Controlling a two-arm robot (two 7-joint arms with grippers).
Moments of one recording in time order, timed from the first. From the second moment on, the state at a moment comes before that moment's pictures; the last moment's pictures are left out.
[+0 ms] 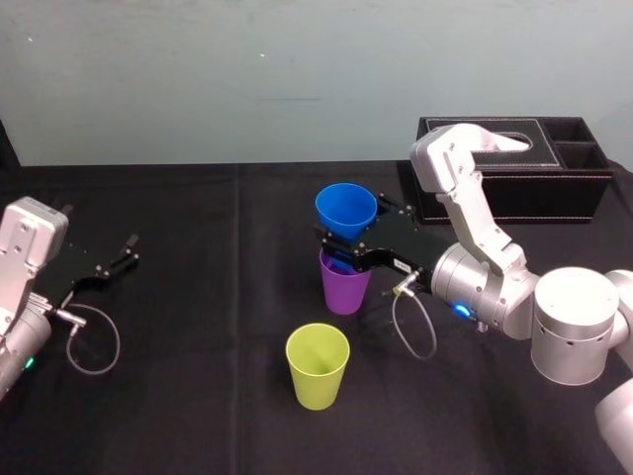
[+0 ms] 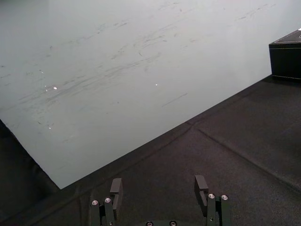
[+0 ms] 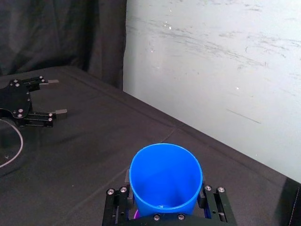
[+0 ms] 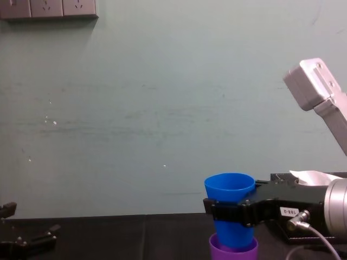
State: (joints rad) left arm -0.20 0.60 0.45 -1.41 -0.25 -0.12 0.03; right arm 0.30 0.34 -0.41 -1.52 0.21 0.22 0.36
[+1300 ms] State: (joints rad) left arm -0.20 0.60 0.45 -1.41 -0.25 -0.12 0.03; right arm 0.30 0.33 -0.42 -1.48 0.20 0.20 0.38
